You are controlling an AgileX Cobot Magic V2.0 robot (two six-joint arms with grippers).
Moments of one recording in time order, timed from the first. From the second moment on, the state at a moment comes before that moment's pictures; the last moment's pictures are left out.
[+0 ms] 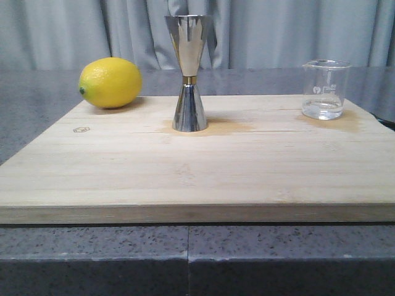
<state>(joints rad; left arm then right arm) -0.40 0.81 -1.06 0.34 1.17 -0.29 0.12 0.73 -0.84 -0.07 0.95 0.08</state>
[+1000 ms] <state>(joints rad) -0.40 0.59 -0.87 0.35 1.16 -0.33 0.12 0.46 -0.84 -0.15 1.04 0.07</state>
